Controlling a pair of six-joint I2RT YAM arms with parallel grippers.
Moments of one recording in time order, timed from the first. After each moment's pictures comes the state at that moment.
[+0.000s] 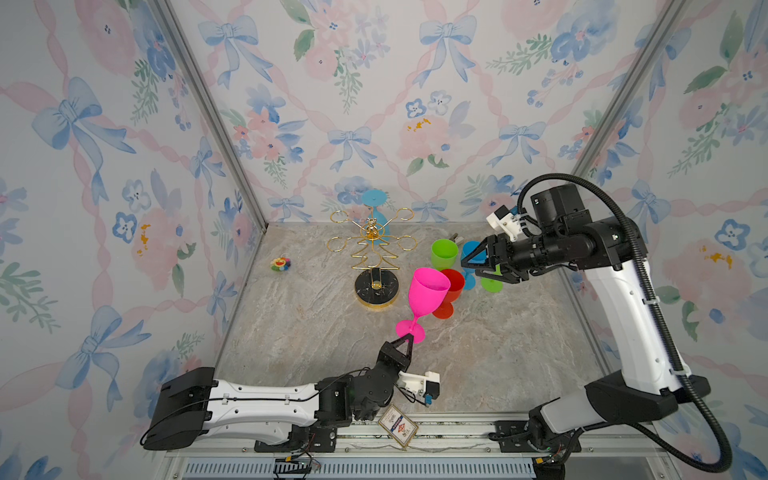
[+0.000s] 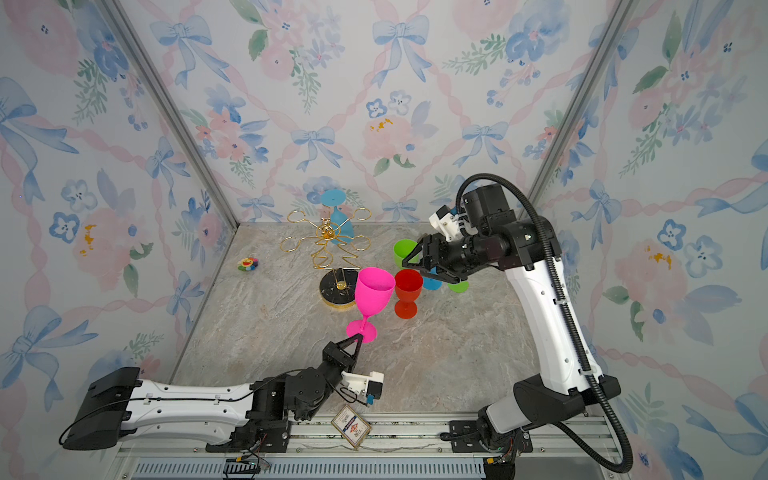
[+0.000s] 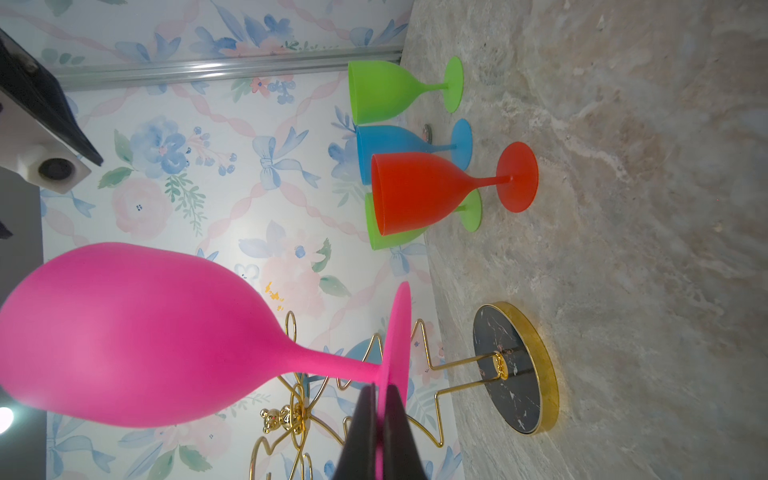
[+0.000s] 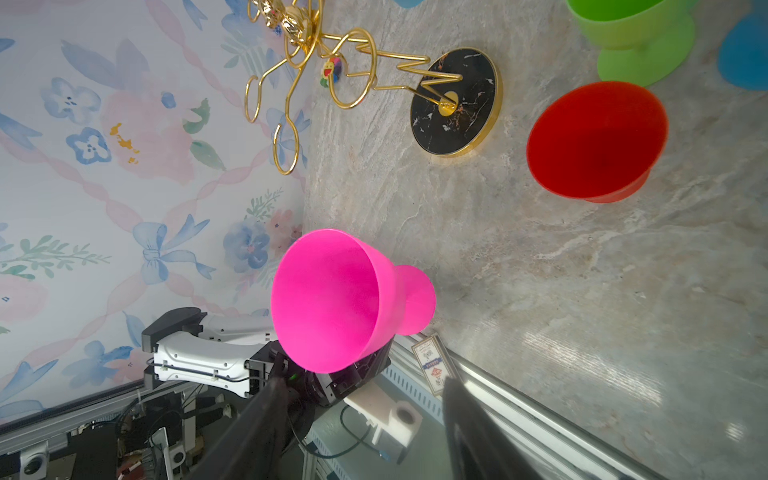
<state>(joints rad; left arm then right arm) -1.43 1.02 0.44 0.38 -0.87 1.49 0.38 1.54 2.12 -1.54 -0.63 0.51</state>
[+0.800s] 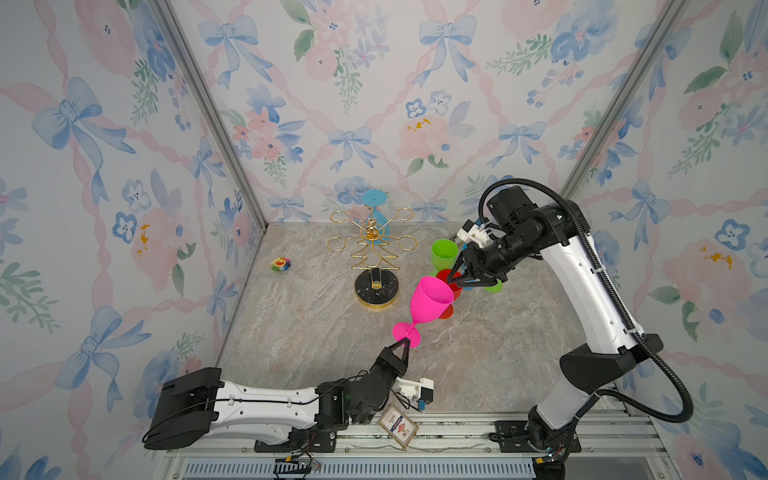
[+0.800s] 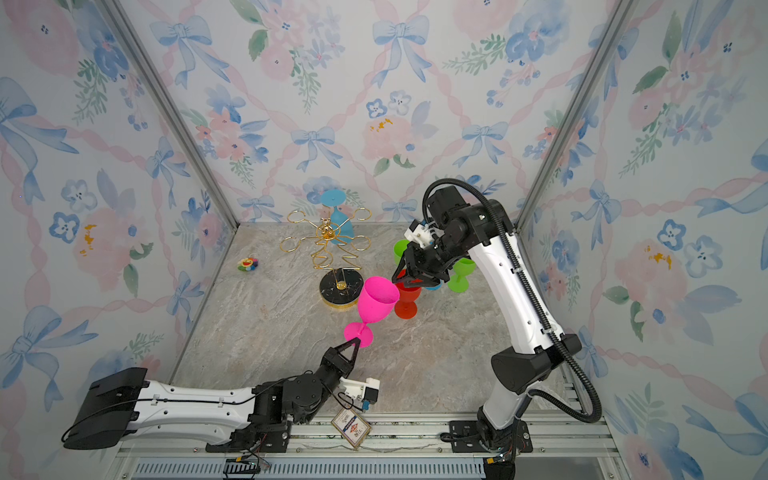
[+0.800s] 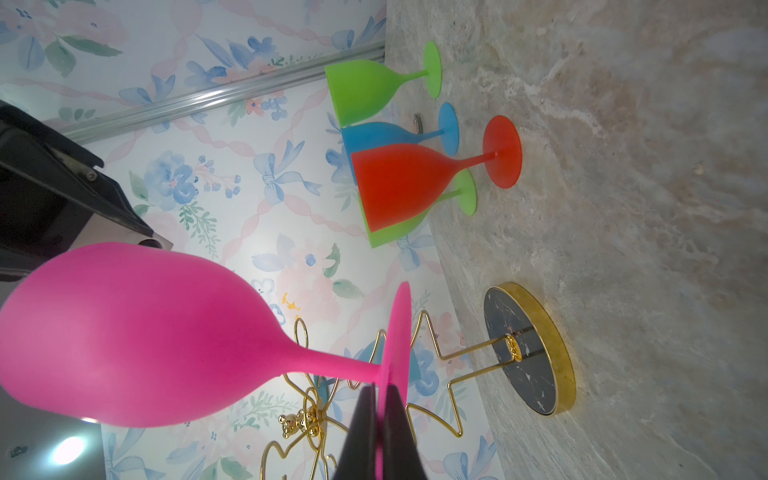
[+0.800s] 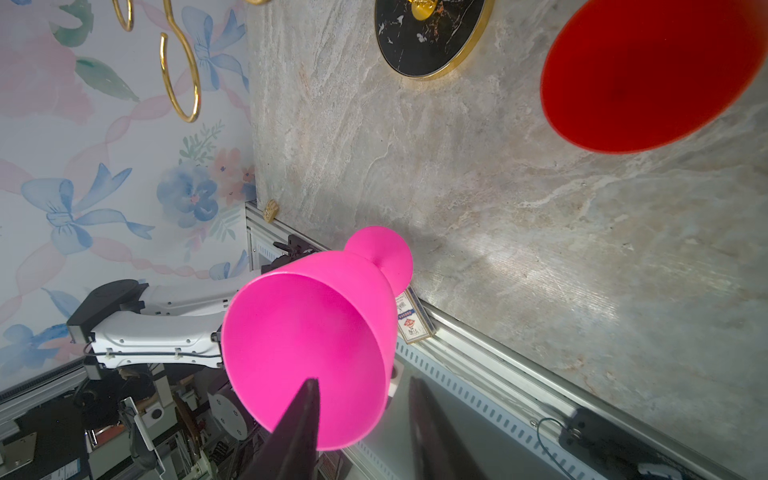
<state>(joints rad) -1.43 1.04 0.35 0.50 -0.87 1.65 0.47 1.72 2.21 -1.70 -0.59 0.43</state>
